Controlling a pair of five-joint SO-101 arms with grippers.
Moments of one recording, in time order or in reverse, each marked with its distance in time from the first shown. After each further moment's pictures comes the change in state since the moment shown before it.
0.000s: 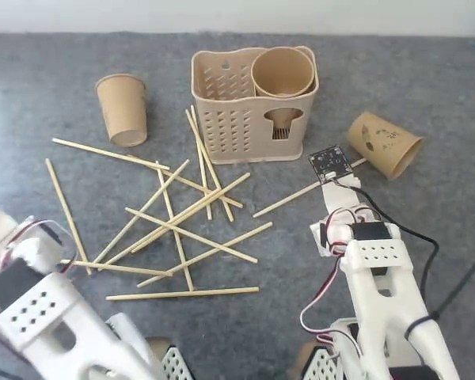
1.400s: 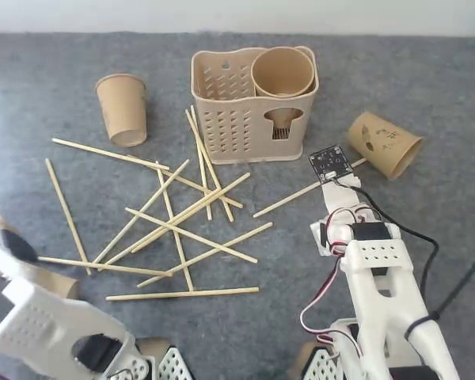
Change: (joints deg) left arm -13.6 73.4 -56.1 28.2 -31.8; right arm 0.0 0.0 0.0 -0.4 0.2
